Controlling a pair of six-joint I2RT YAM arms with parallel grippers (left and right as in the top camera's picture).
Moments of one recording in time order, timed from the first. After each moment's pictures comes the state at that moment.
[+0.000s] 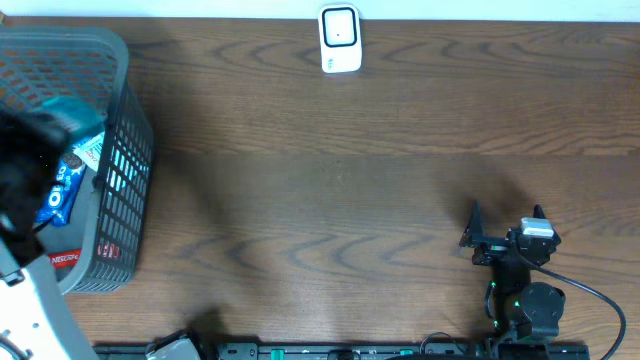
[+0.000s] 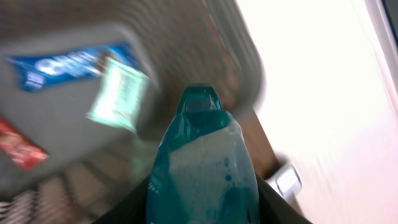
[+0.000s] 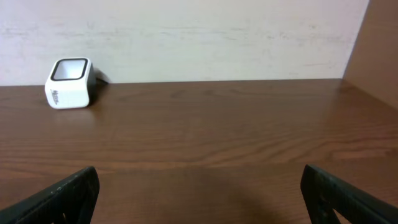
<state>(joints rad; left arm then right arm) 0.44 1.22 1.73 -1.21 0.18 -0.75 -0.03 0.02 0.01 -0.07 0.06 0.02</state>
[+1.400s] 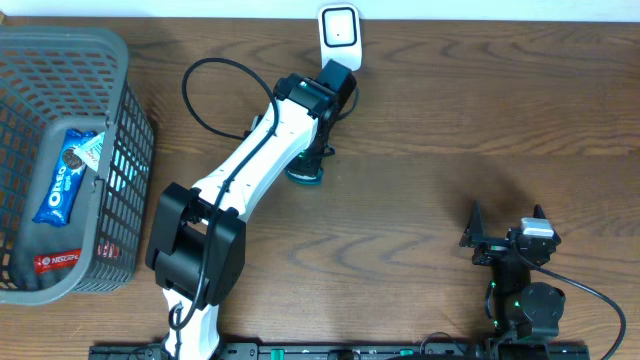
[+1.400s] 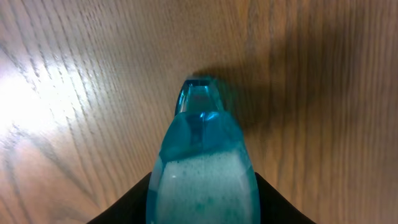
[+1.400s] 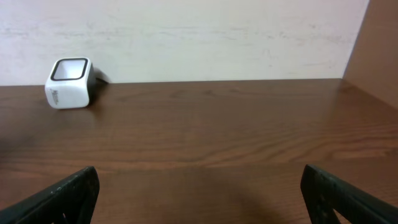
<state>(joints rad) -0.54 2.02 1.73 -1.21 -0.14 -1.85 -0.03 0.02 0.01 -0.07 0.06 0.02</state>
